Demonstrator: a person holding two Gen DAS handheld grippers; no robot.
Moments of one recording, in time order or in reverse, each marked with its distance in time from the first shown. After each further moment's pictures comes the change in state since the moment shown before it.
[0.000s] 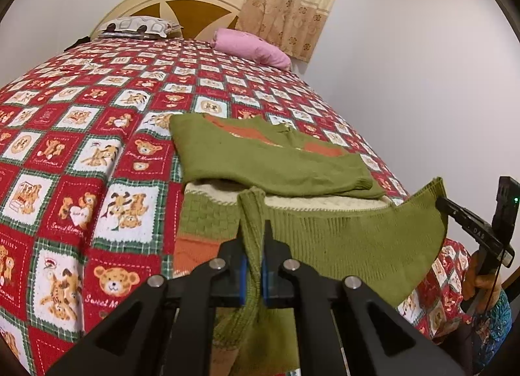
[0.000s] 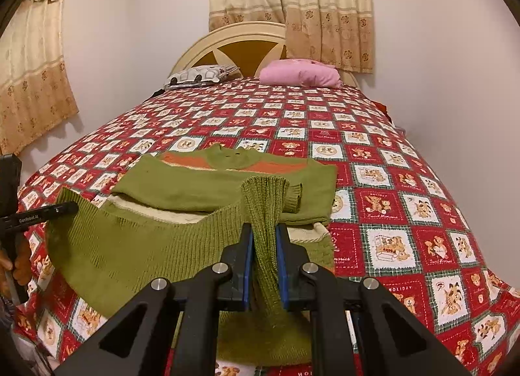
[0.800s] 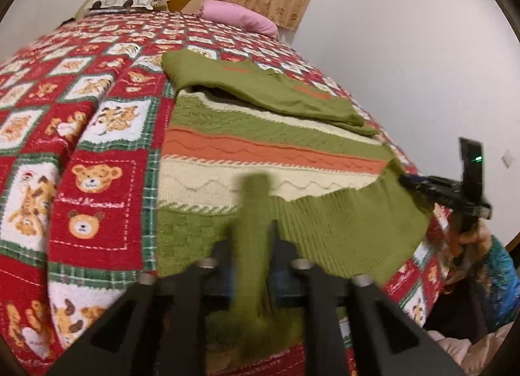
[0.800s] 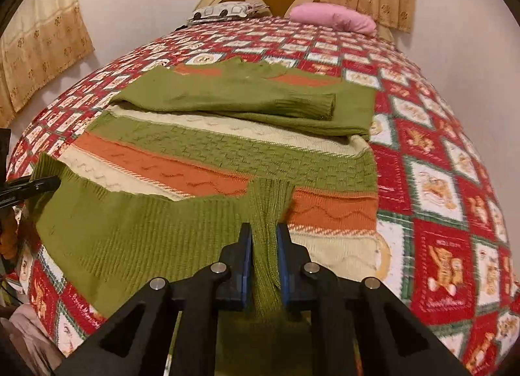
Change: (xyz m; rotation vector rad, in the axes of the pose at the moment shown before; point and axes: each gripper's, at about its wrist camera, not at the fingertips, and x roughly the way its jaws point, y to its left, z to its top) left arm 0.000 -0.001 -0.072 0.037 0.124 -0.049; right arm 0.052 -0.002 -0.068 -0.120 0.260 0.082
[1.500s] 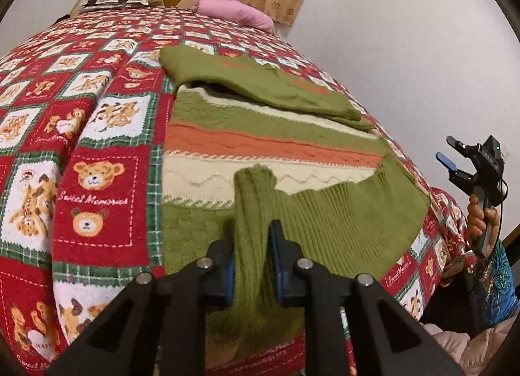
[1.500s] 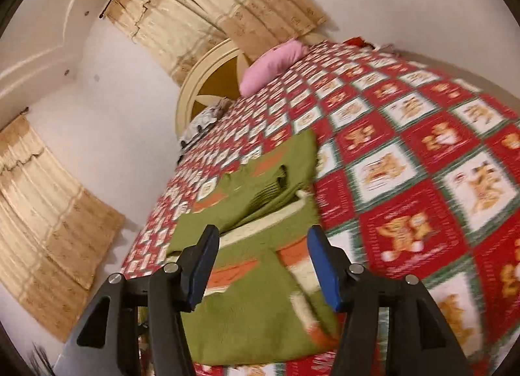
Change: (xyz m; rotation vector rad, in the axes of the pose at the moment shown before) left arm -0.002 0.009 -0.001 0.009 0.026 -0.029; right arm -0.085 -0.110 -0.022 0.657 -0.320 0.272
